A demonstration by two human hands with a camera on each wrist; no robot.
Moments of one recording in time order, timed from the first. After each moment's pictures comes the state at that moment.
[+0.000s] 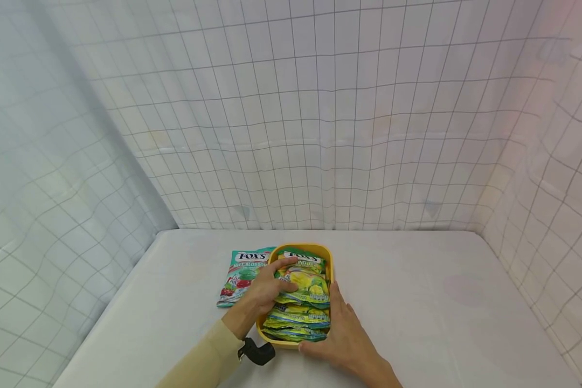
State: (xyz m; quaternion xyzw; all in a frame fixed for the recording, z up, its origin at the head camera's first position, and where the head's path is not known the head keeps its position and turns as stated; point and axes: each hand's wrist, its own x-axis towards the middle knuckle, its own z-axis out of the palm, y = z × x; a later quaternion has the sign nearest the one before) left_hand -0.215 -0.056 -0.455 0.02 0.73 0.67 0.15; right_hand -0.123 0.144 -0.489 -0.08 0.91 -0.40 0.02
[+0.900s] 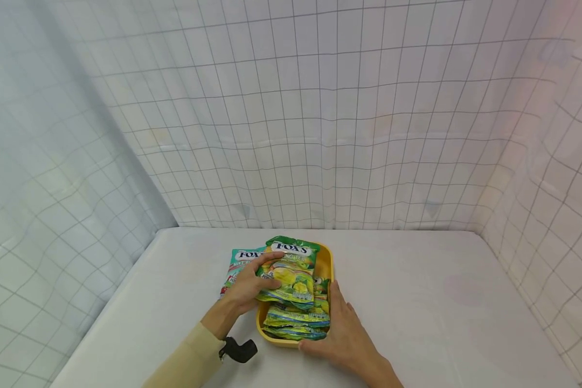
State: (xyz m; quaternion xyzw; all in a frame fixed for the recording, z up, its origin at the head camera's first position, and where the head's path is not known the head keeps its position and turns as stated) left_hand -0.216 -0.090 -0.445 0.05 0.68 0.72 0.16; right_hand -0.123 0.144 -0.486 -0.08 0.91 -0.39 0.04
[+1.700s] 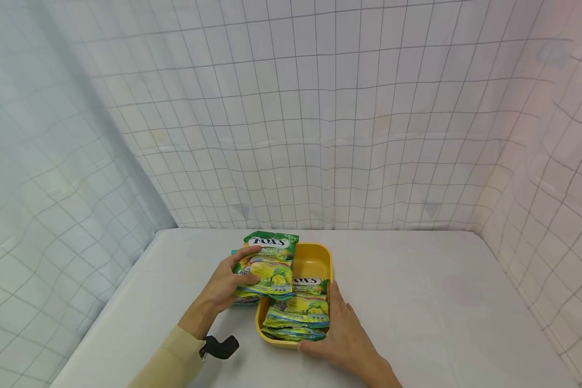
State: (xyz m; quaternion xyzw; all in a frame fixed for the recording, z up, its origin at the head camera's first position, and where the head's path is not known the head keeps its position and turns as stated) left_hand -0.219 -0.132 -0.434 0.06 0.65 0.74 0.13; right_hand -0.123 0.144 -0.485 -0.07 0.91 -0.40 0.04
